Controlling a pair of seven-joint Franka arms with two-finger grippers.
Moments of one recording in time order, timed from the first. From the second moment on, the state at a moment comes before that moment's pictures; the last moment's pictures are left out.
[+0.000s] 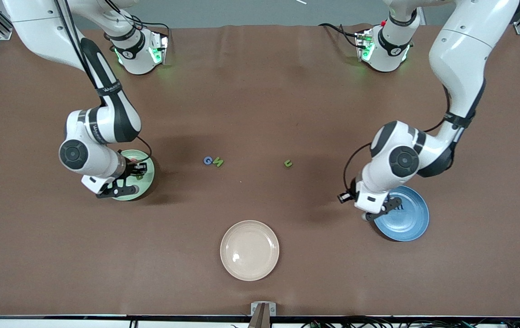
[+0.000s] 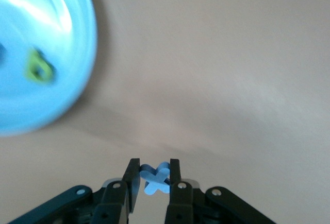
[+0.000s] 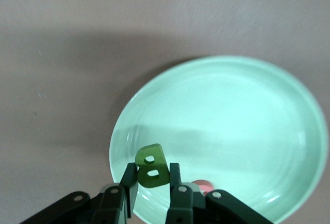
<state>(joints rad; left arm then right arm) 0.09 0.62 -0.45 -1.74 0.26 2.34 -0.88 0.17 0.39 -0.02 -2.10 0.06 2.30 -0.02</state>
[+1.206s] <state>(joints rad) 0.34 0.68 -0.44 -1.74 0.32 2.33 -0.42 0.17 0.32 0.00 -2.08 0.09 2.20 0.14</state>
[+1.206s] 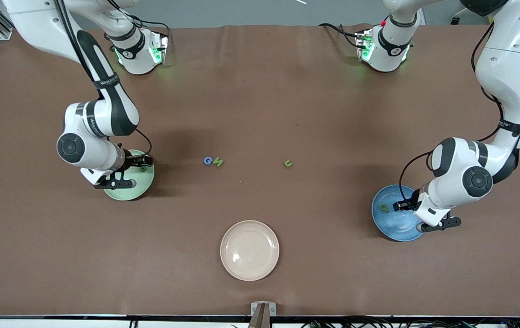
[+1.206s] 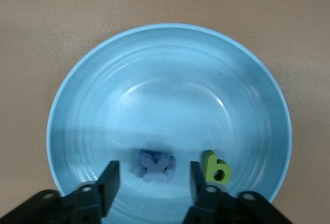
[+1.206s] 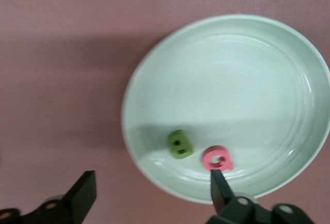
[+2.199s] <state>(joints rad) 0.09 0.66 -0.64 -1.76 0.34 2.26 -0.93 0.49 0.48 0.03 -2.09 0.09 2.53 0.69</state>
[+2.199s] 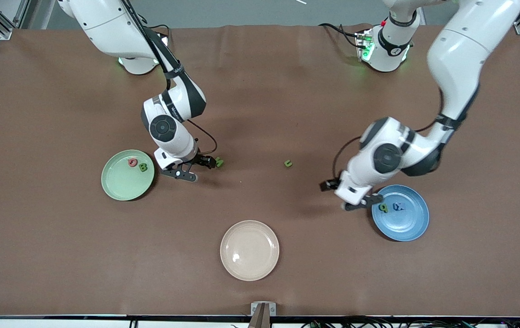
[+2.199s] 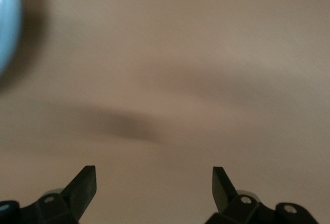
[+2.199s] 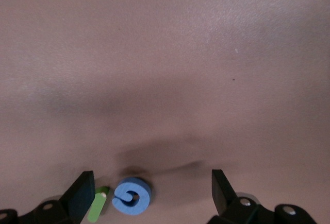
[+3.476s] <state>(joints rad) -0.15 0.79 -0.60 -1.77 0.37 2.37 -1.43 0.57 0.51 0.02 -2.12 0.08 2.61 0.78</state>
